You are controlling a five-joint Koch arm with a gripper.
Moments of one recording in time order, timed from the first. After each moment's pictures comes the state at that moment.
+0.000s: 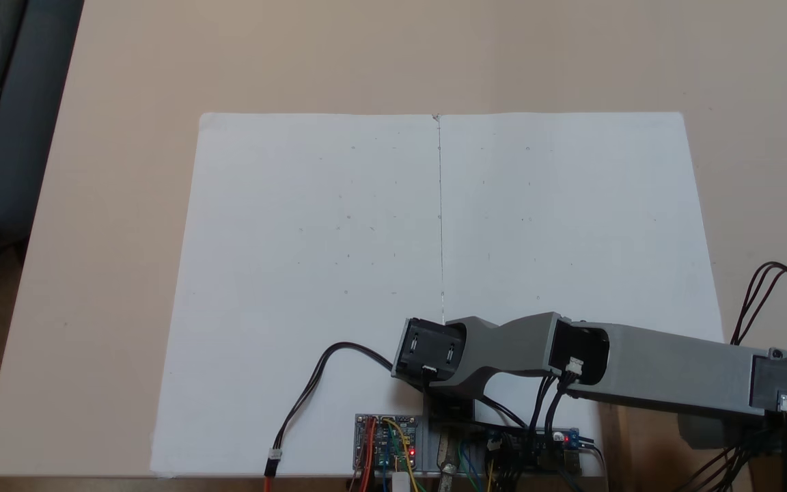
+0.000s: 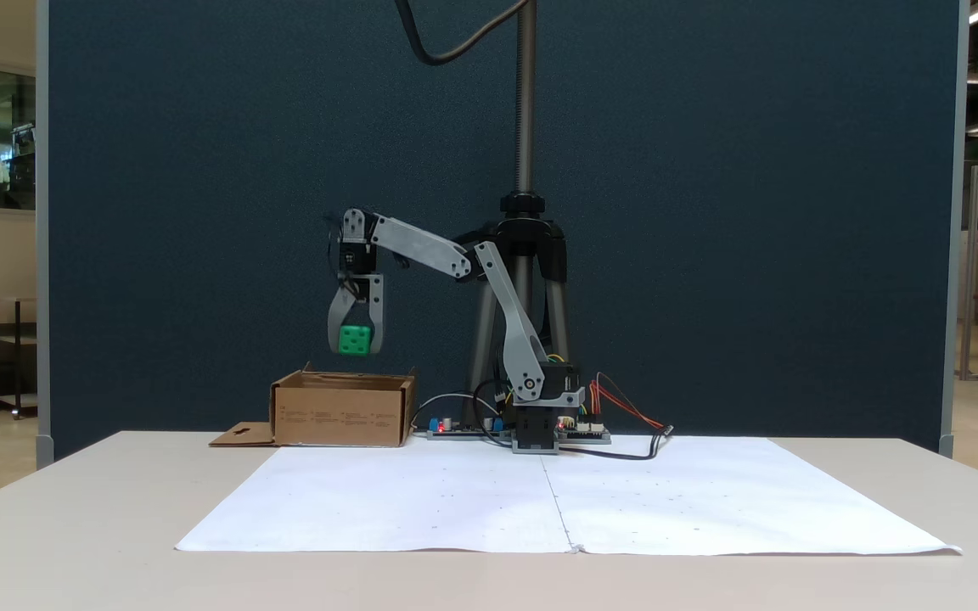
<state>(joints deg) 105.3 66.0 43.1 81.4 -17.6</state>
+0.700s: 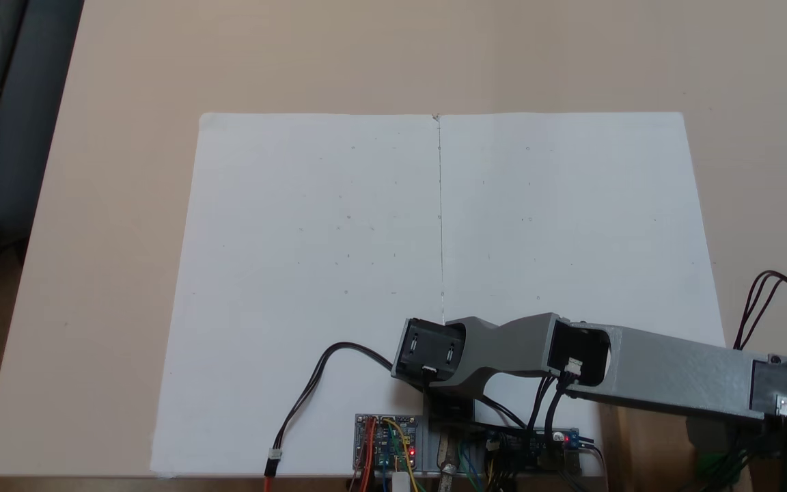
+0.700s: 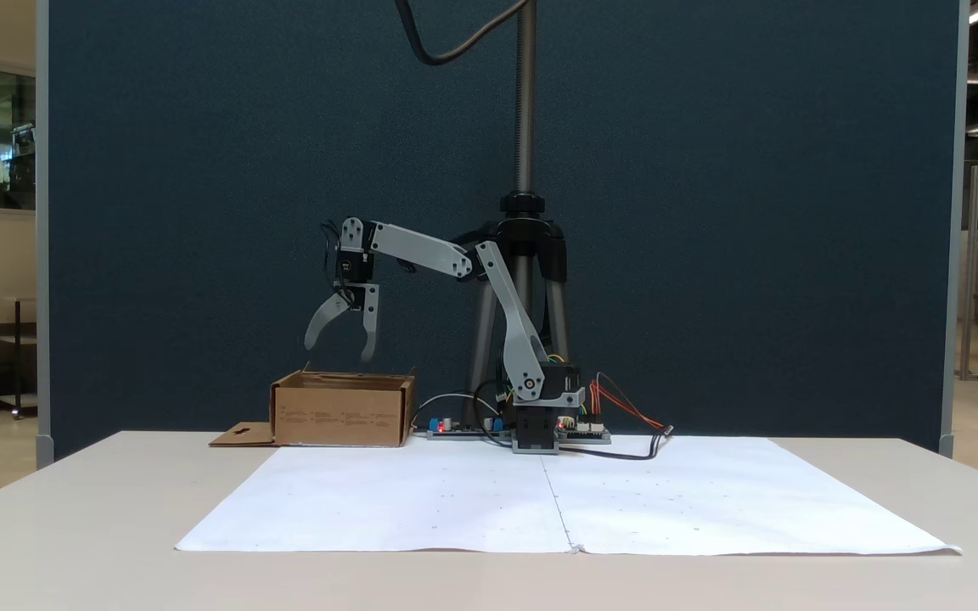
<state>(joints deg) 103.2 65.8 47.2 73.2 -18.3</state>
